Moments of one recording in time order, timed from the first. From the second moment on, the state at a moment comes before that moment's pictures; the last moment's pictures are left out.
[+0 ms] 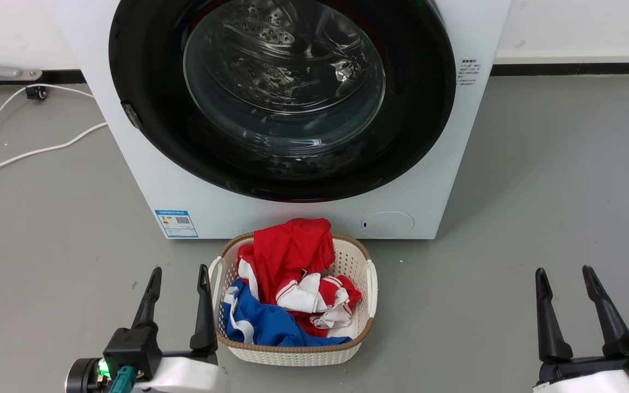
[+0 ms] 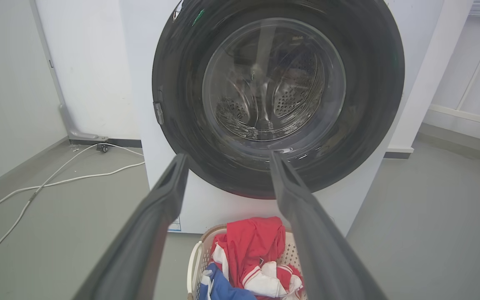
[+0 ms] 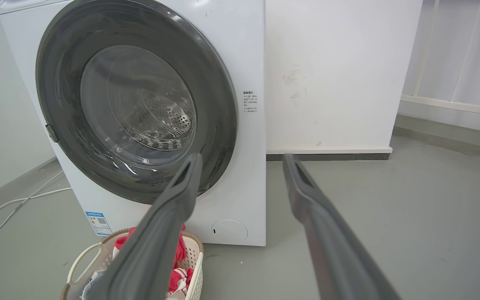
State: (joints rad) left arm 0.04 0.08 -0.12 0.02 -0.16 0.09 -0.24; right arm 0.13 -0.05 -0.07 -0.07 0.10 0.13 -0.24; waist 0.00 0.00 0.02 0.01
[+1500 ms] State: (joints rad) left arm 0.06 0.05 -0.08 0.05 -0.10 0.06 -0.26; right arm 0.12 -0.05 -0.06 -0.06 0.41 0.13 -0.26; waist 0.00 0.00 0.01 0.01
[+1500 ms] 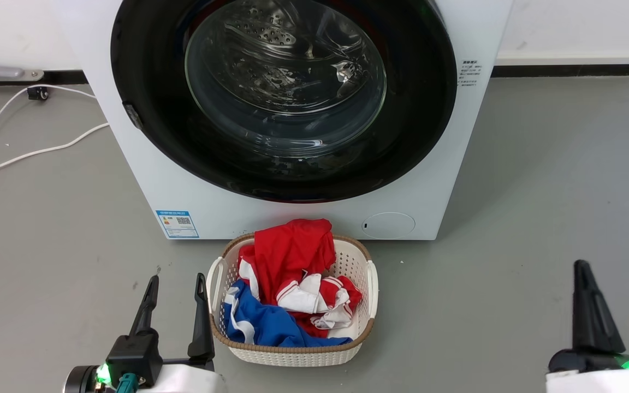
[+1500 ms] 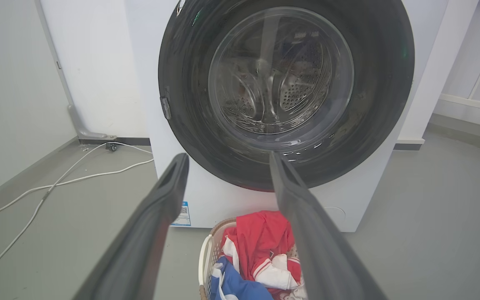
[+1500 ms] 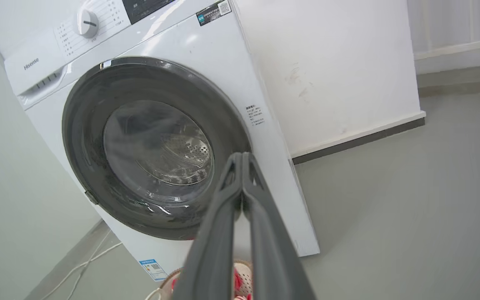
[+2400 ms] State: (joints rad) left arm 0.06 0.05 -0.08 0.06 -0.11 0.06 -0.26; right arm 0.16 -0.08 0.02 -0.13 1.69 0.13 -0.04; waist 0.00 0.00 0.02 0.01
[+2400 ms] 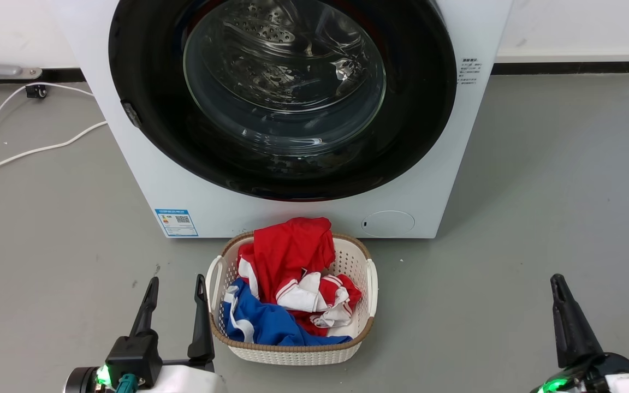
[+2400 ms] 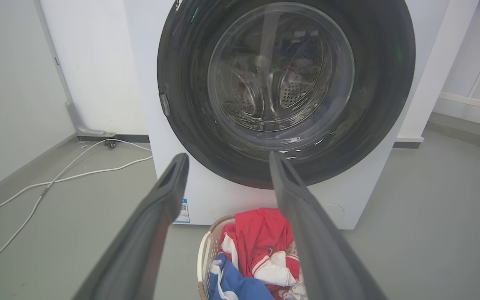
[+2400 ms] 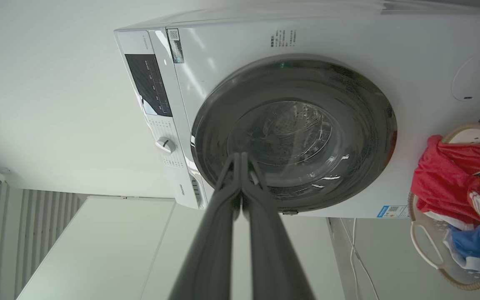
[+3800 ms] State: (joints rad) left arm -0.16 0.05 -0.12 -0.01 -0.08 0.09 -0.26; right arm -0.64 -0.39 -0.31 0.30 1.73 0.13 0.38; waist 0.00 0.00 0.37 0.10
